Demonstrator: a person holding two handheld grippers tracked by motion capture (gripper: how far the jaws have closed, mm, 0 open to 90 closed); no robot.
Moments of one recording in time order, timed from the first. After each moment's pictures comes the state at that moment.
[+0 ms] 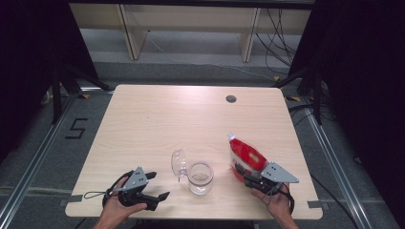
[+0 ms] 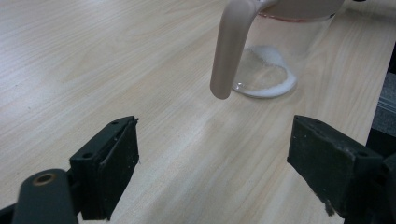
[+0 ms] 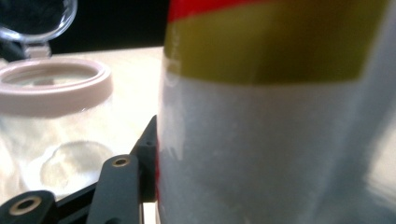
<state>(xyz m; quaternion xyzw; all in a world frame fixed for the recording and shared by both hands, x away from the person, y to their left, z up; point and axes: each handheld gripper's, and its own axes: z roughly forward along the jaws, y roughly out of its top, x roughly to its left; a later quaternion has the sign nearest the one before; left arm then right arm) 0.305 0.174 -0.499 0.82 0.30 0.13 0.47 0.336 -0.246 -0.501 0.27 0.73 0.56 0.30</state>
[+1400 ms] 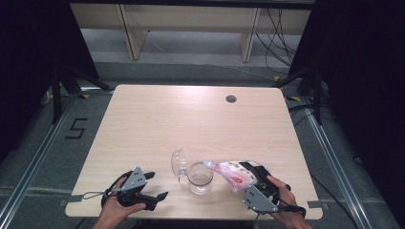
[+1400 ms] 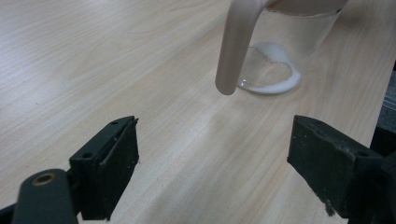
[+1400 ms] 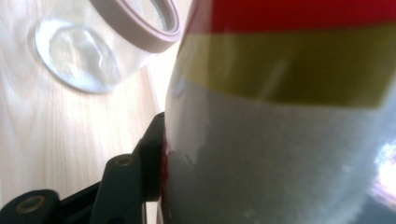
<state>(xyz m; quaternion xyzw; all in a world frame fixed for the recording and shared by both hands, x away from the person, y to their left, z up) 0.304 0.176 -0.500 0.82 0.31 0.13 0.47 0.288 -0.216 -0.454 -0.02 0.83 0.29 0.48</state>
